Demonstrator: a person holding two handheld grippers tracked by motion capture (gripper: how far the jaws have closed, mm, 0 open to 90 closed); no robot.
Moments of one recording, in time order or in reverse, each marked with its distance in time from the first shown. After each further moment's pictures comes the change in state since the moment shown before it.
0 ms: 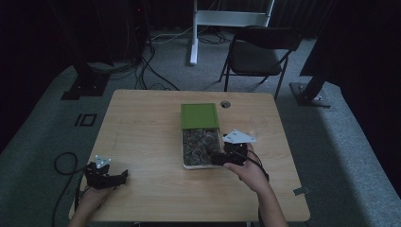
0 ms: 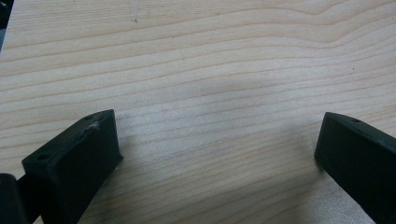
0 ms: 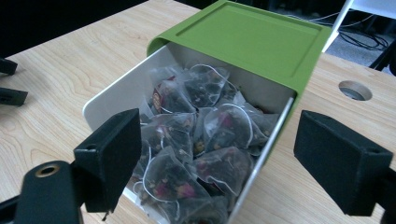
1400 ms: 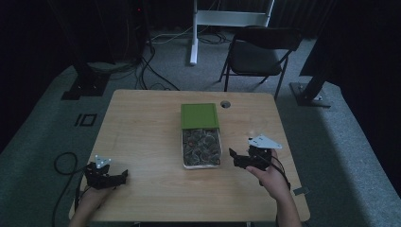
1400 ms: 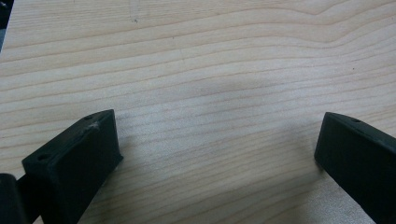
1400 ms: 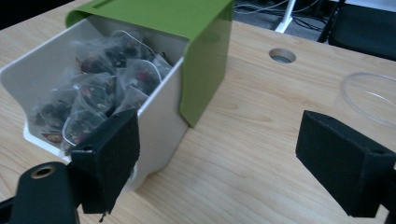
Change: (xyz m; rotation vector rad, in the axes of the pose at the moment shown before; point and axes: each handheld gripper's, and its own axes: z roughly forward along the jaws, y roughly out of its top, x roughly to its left) left arm 0.000 0.000 0.000 0.001 0.000 0.001; right arm -0.045 -0.033 -0.040 0.008 -0.135 0.080
